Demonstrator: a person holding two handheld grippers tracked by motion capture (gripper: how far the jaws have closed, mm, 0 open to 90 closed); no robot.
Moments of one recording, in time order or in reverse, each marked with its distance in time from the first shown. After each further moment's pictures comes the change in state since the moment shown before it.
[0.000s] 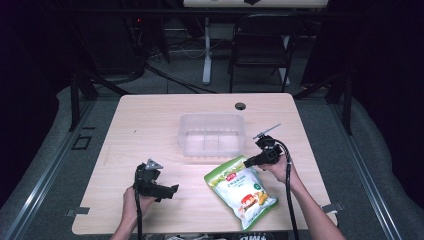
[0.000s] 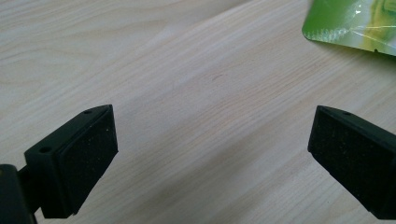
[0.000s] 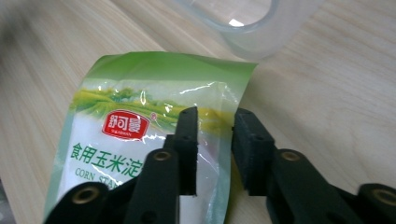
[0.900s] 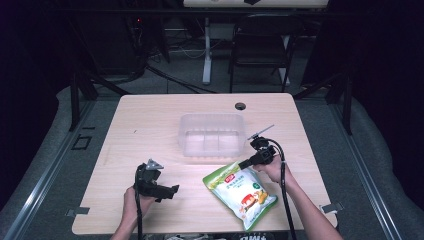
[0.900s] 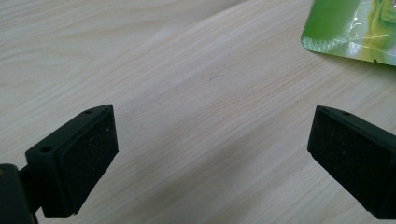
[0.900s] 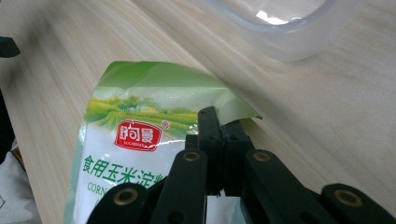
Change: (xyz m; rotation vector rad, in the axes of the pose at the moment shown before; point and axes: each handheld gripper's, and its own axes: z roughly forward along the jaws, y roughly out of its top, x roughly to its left) left arm -0.001 0.000 0.000 0.004 -0.006 0.003; right arm 0.001 0.006 0.019 0.025 0.085 0.044
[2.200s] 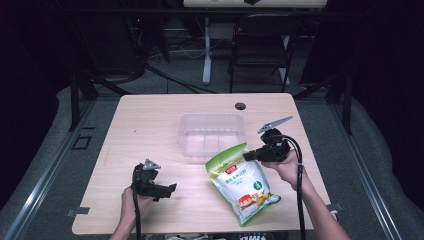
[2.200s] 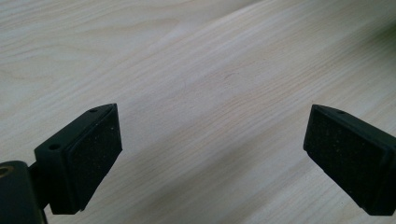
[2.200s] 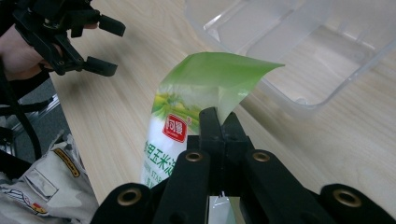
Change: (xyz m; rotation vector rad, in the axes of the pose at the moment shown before) left arm 0.007 -0.004 0.000 -0.019 0.019 -0.012; right arm 0.077 -0.004 -0.089 -0.182 -0.070 -0.225
